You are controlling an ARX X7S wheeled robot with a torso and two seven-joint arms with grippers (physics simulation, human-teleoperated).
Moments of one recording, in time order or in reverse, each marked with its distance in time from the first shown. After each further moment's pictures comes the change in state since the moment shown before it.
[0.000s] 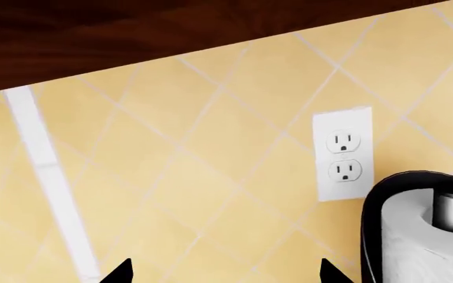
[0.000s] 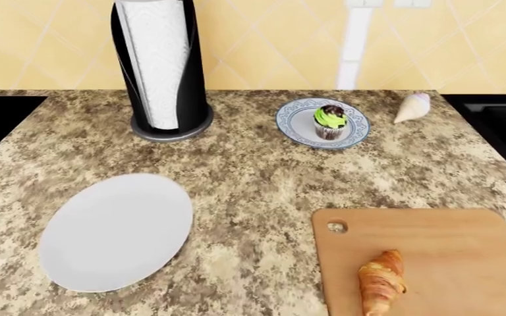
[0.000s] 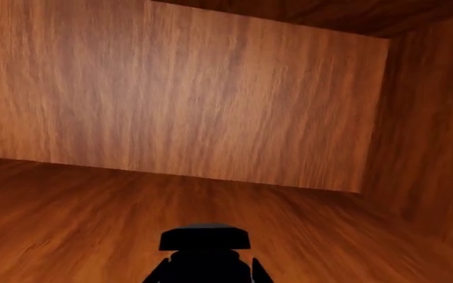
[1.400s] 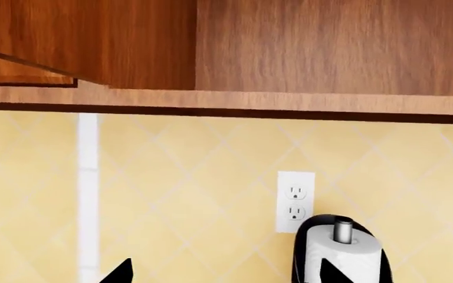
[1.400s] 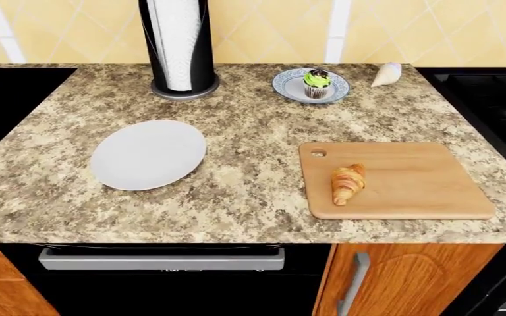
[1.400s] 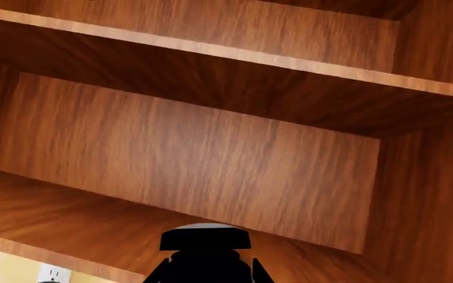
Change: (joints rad) left arm 0.277 -0.029 -0.284 0.567 -0.176 -0.202 -0.137; right arm -0.151 0.092 0.001 -0.346 0.026 -0.066 -0.272
